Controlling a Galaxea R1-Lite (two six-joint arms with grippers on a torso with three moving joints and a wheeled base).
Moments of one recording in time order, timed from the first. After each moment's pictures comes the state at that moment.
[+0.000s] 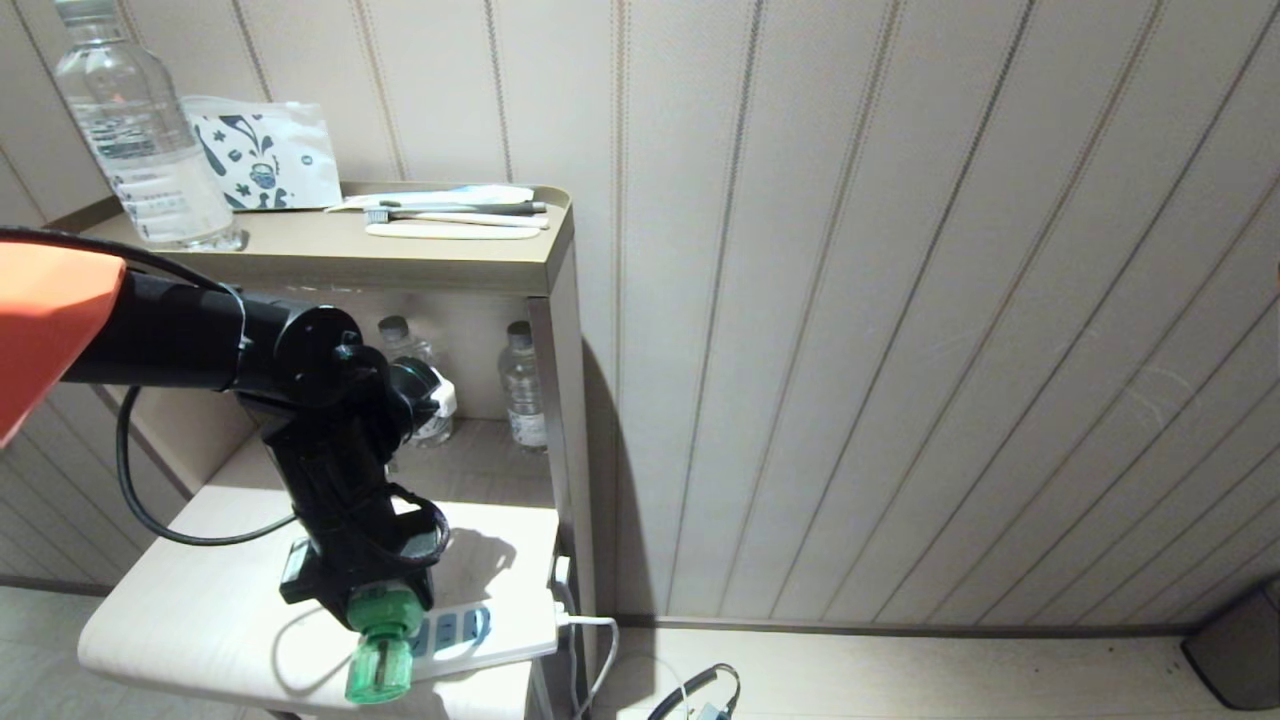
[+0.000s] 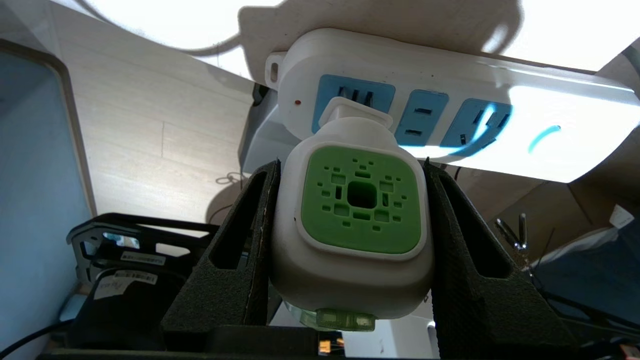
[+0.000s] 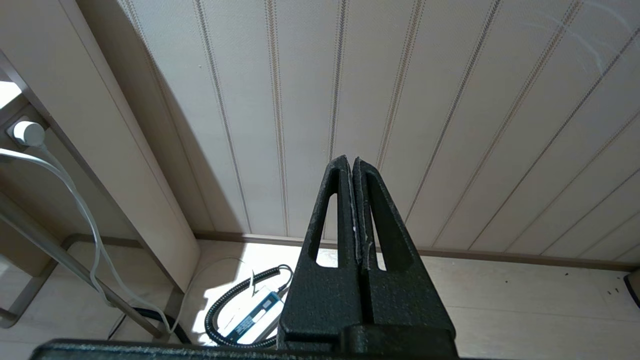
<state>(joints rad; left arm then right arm) -0.38 2.02 -1.43 0.96 -0.03 -0.66 0.00 0.00 -0.03 0.07 -0.01 0.00</state>
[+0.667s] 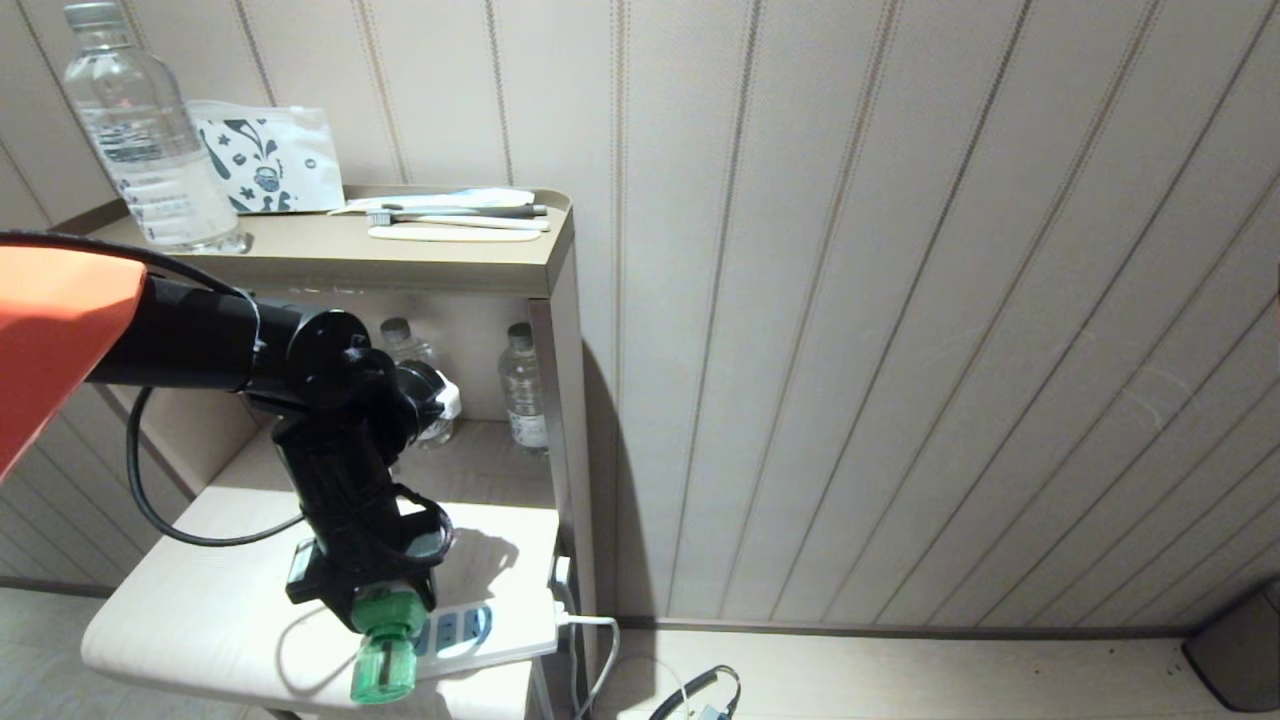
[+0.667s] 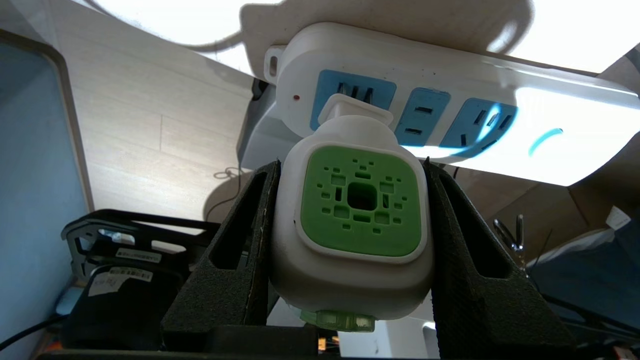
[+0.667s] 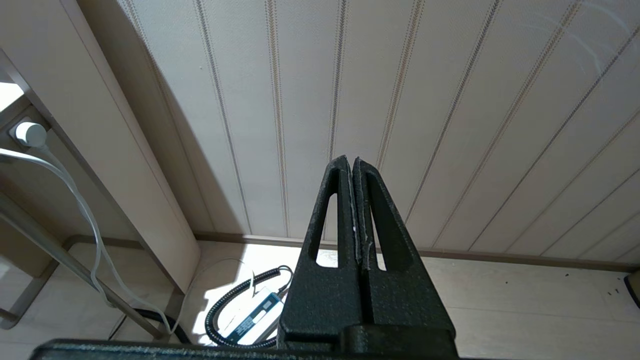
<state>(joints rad) -0.38 2.06 -1.43 0.96 -0.02 -0.67 0.00 0.00 -0.03 0.07 -0.01 0.00</state>
